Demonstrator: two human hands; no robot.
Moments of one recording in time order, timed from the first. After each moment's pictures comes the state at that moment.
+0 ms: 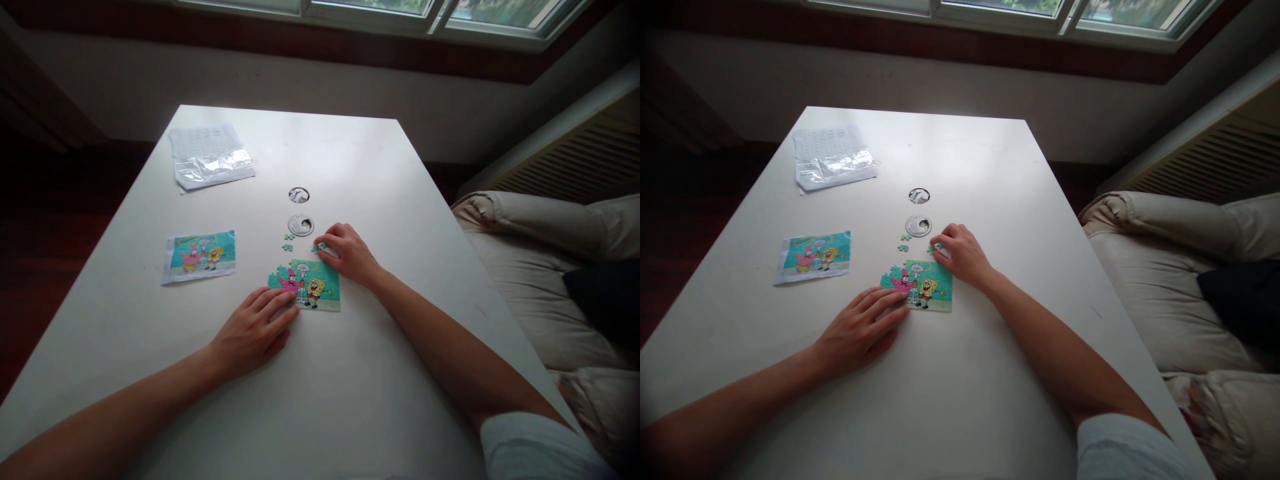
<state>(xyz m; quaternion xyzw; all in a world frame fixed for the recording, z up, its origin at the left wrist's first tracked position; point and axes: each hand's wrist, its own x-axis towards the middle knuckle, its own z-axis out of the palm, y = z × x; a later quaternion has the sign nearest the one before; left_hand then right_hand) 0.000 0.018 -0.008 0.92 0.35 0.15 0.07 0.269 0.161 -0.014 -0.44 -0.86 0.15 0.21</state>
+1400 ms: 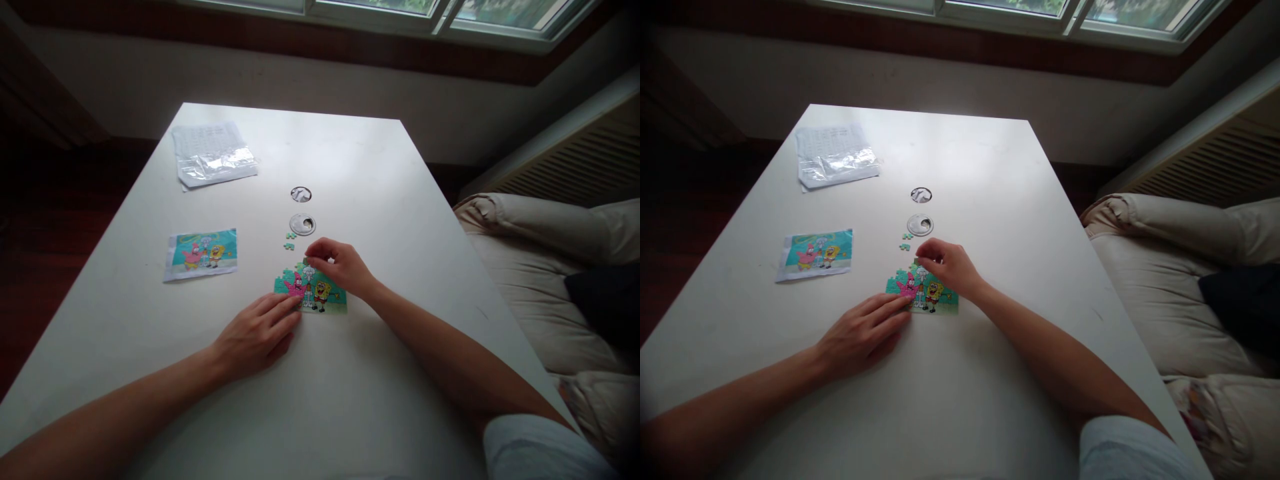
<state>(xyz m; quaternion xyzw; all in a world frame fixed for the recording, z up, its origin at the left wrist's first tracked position) 0.003 0.015 -0.007 0.92 0.32 0.18 0.10 0.236 0.131 0.001 -0.45 -0.72 0.43 0.30</state>
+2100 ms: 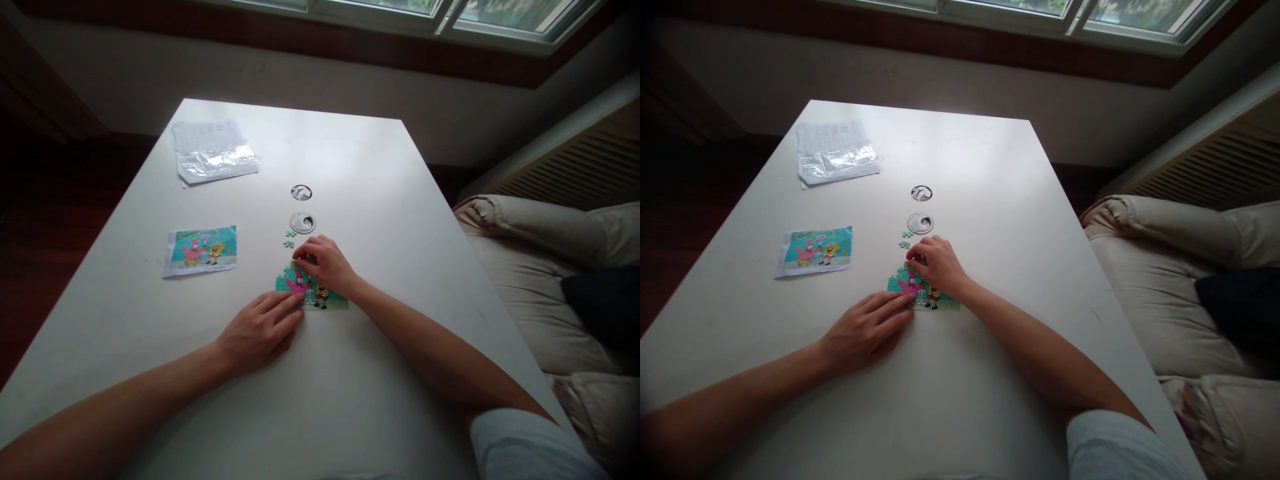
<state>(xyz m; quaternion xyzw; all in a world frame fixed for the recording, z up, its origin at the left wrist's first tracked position) 0.009 0.014 -0.011 0.93 0.32 0.17 0.07 0.216 0.138 -0.015 -0.42 -0.84 0.25 0.24</state>
